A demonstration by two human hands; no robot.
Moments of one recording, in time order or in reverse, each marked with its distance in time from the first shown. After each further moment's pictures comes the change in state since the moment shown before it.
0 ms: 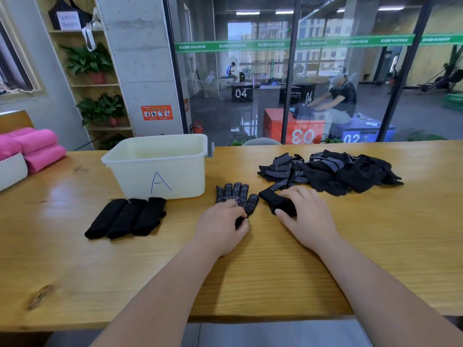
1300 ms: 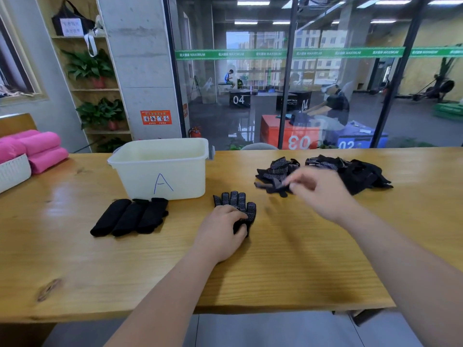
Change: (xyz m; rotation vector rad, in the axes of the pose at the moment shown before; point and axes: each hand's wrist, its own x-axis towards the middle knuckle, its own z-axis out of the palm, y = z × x) left_hand -0.019 0.005 -0.007 -0.148 -0.063 -0.059; right_hand 0.013 -0.013 -0.102 0.607 -0.008 -0.073
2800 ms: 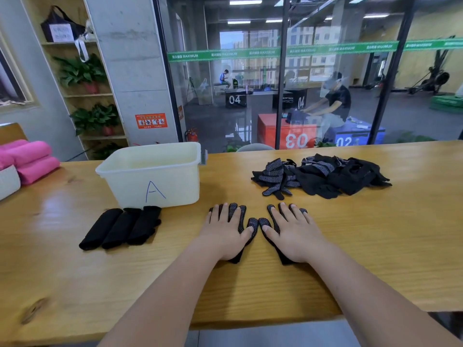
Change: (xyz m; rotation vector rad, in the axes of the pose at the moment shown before) left_hand 0.038 0.008 0.013 0.367 -0.497 -0.183; right_hand -0.028 0.047 0.087 -0.729 -0.463 0.366
